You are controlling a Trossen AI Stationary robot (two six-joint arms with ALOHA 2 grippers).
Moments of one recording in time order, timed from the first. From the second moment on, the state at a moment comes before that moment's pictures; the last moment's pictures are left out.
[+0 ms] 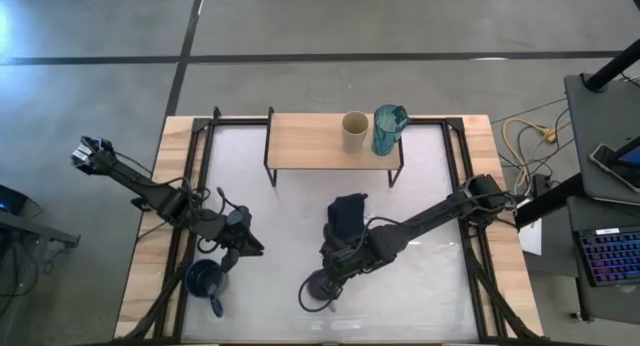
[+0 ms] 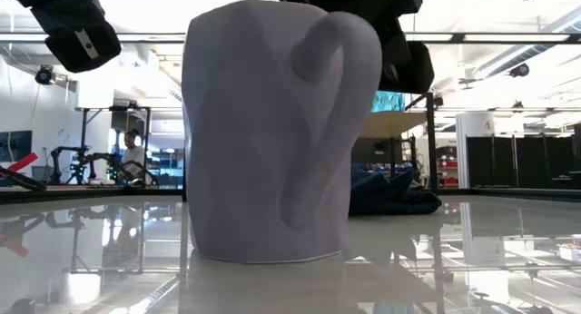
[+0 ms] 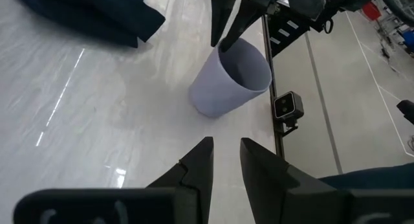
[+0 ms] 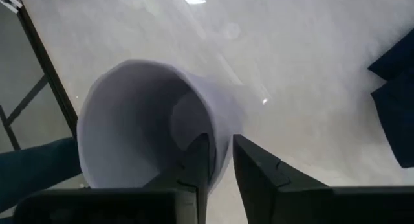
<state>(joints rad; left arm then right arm) -0.50 0.88 0.63 -0.30 -0.11 -0.75 0.41 1.97 1.53 -0.60 0.05 1.04</state>
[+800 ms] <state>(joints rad) -0.50 0.88 0.63 -0.33 -0.11 -0.75 0.40 2.03 1.53 -0.55 -0.02 1.02</state>
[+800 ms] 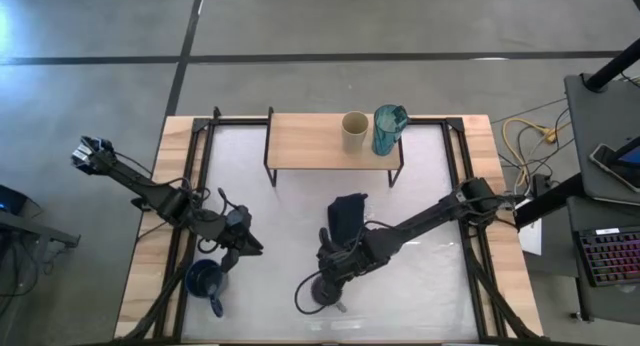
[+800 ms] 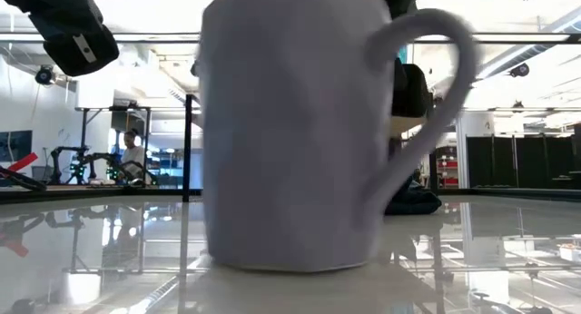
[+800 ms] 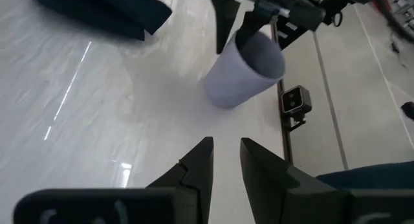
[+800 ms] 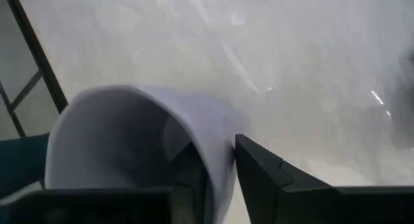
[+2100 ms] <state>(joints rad) -0.50 0.88 0.63 -0.33 -0.11 -0.75 0.08 2.04 1.60 -0.59 0.13 0.98</state>
